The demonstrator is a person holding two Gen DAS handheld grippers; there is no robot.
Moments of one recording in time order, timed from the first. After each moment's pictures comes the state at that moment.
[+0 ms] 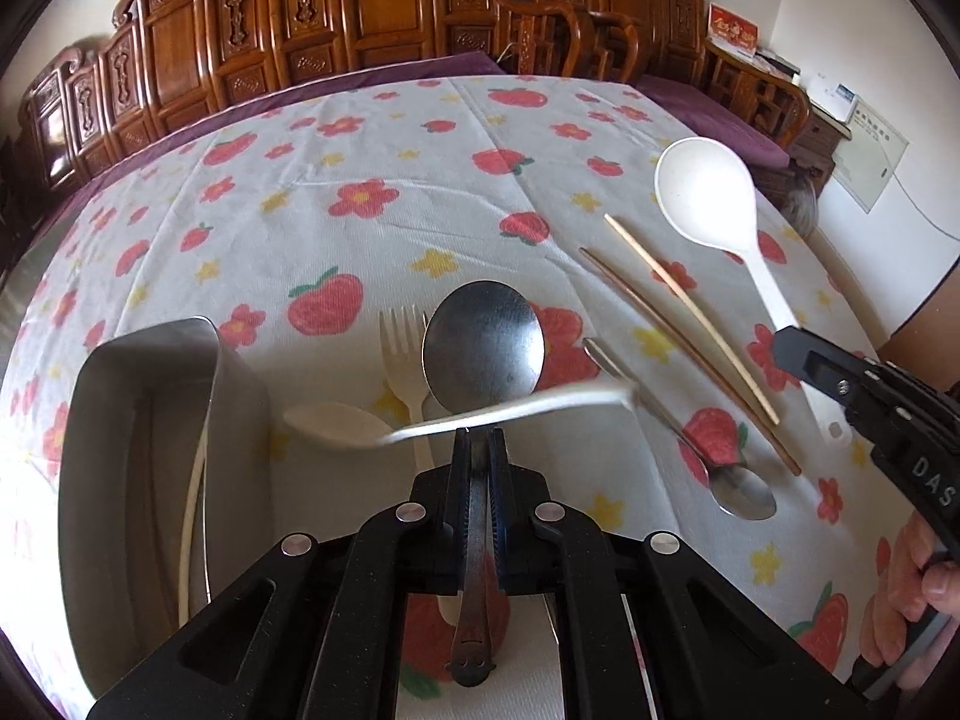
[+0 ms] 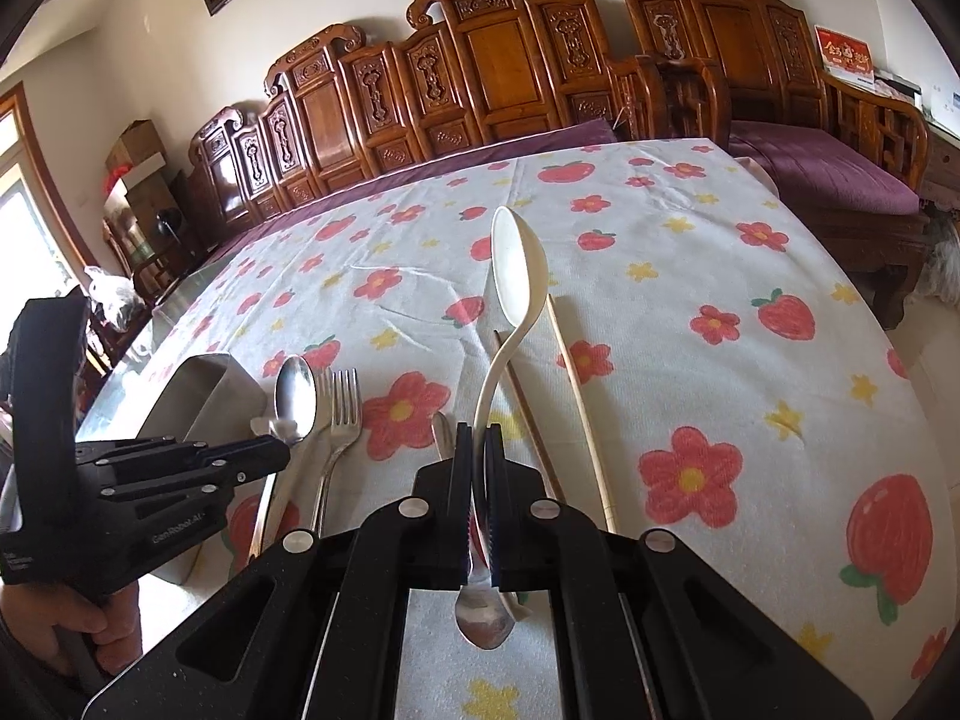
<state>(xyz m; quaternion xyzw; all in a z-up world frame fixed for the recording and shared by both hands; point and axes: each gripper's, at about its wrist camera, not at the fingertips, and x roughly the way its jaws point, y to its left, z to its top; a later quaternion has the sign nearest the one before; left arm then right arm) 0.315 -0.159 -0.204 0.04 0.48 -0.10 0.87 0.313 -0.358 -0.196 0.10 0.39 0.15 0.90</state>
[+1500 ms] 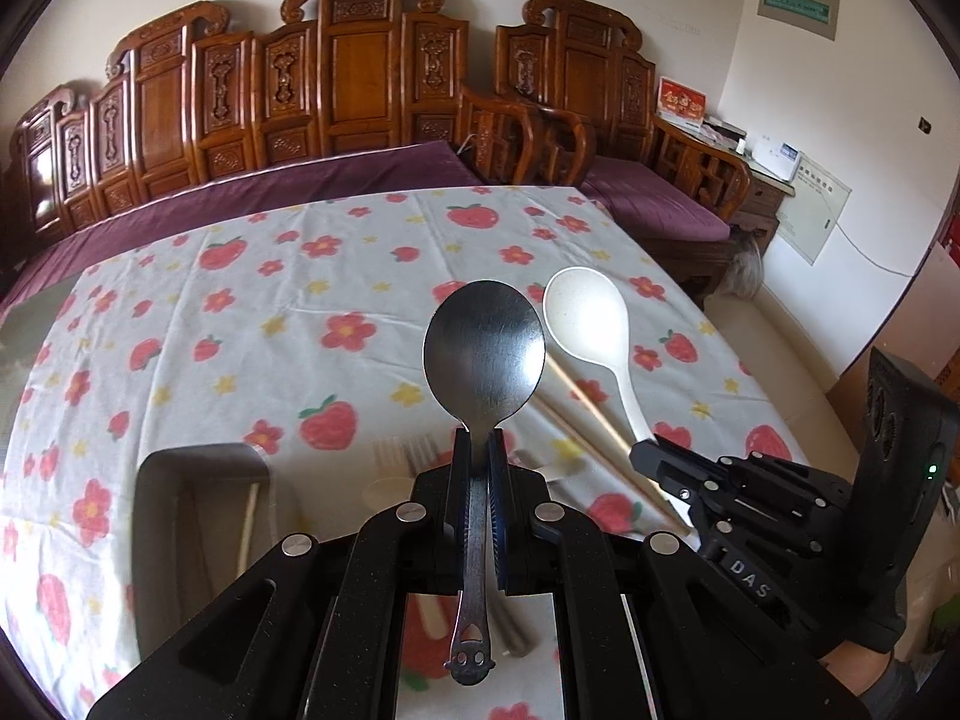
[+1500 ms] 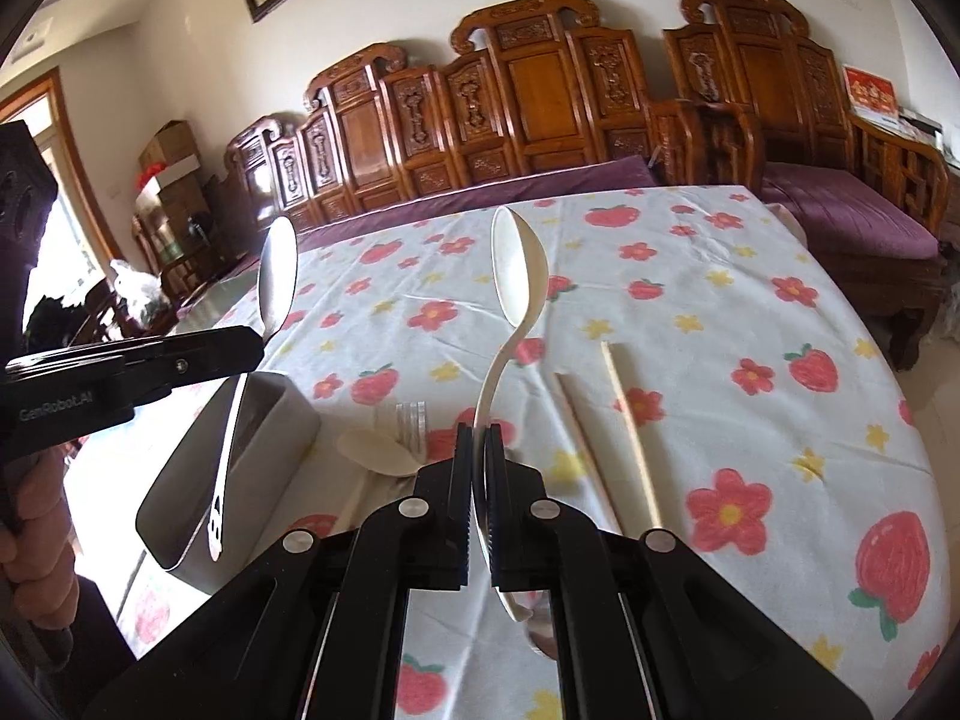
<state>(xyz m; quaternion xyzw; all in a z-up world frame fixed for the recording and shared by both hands) 0.297 -0.145 -0.111 0.01 0.40 -0.15 0.90 0.300 -0.327 -0.164 0.08 0.35 0.19 0.91</state>
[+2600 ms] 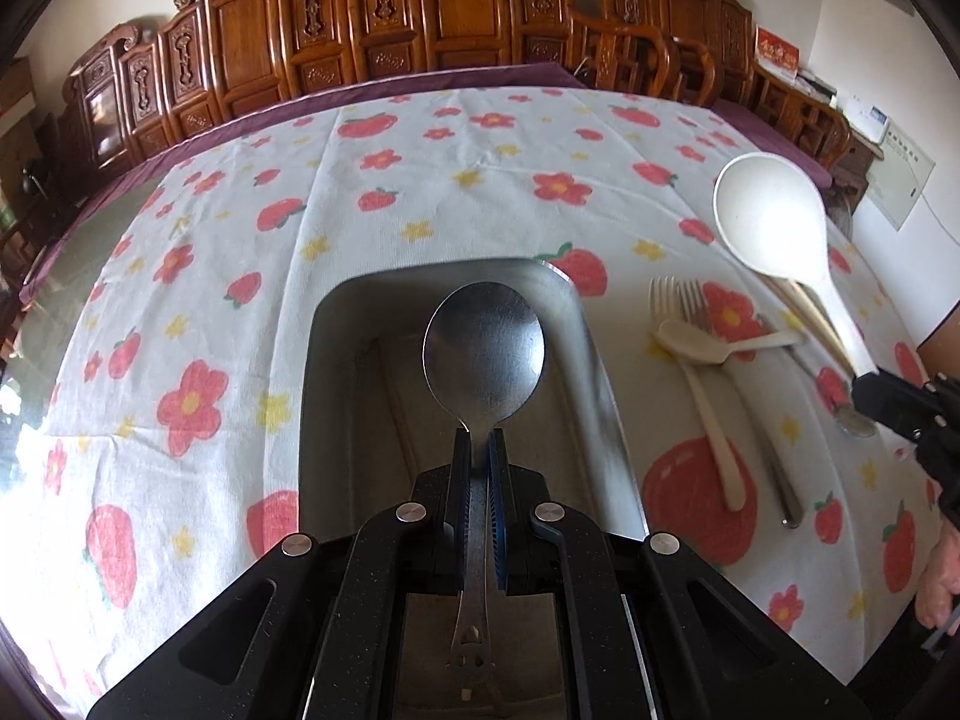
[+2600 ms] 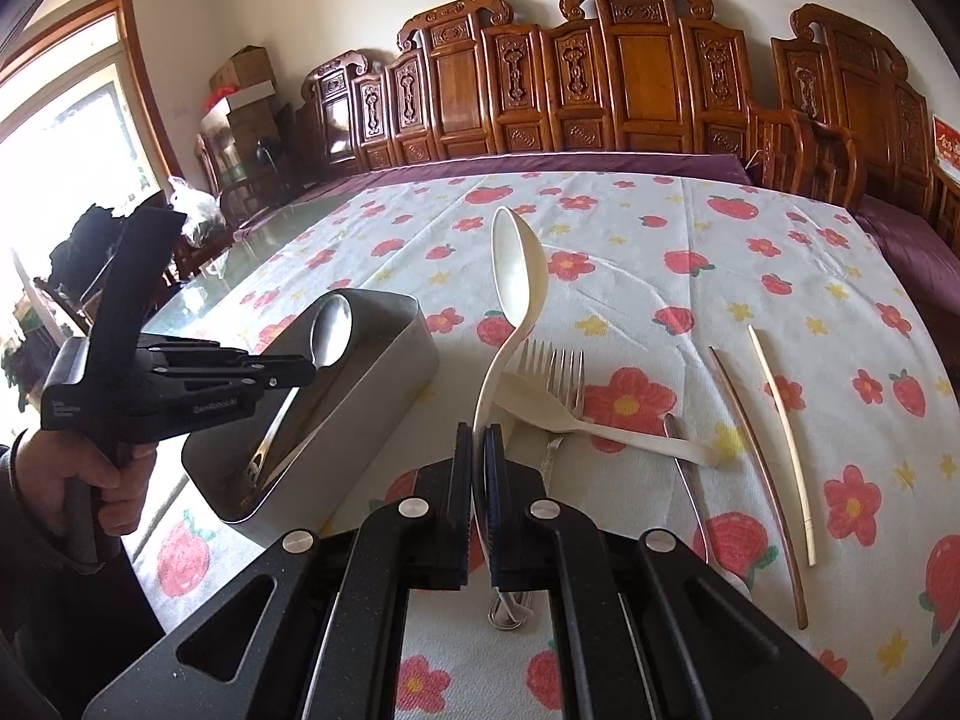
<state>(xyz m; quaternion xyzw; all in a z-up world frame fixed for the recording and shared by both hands) 0.296 -0.014 -0.195 0.04 0.47 -0.06 0.88 0.274 -0.239 -0.171 0.01 0.37 0.26 0.89</state>
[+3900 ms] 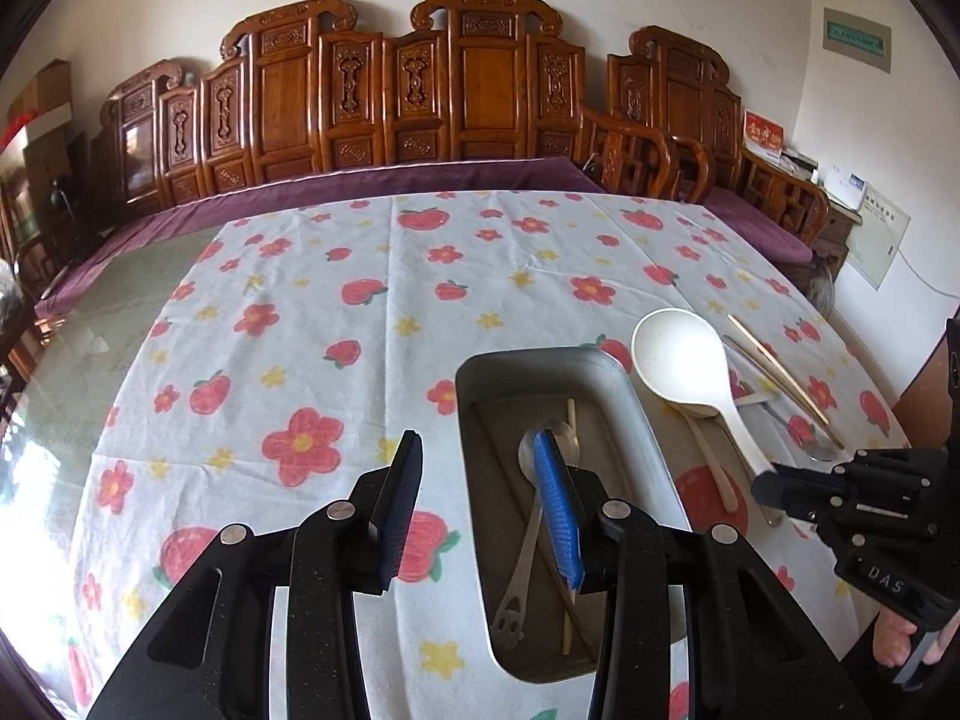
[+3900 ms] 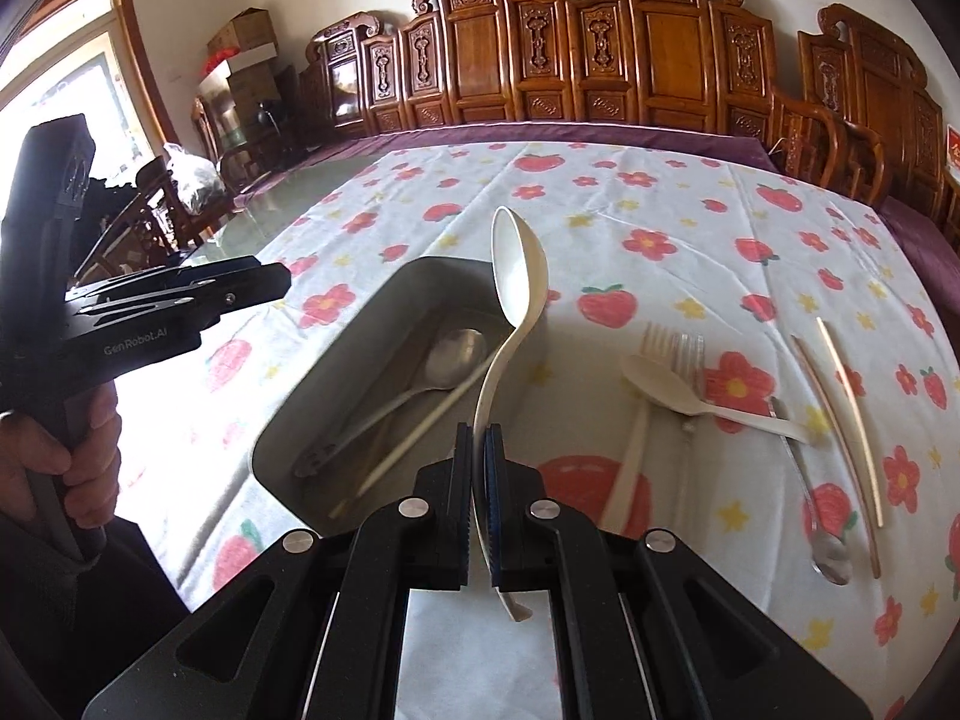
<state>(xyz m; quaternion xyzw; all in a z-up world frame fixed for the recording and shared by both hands) 0.246 0.059 -0.132 0.01 0.37 -0.07 0.93 0.254 -0.144 -0.160 -0.01 0.41 0.25 0.87</state>
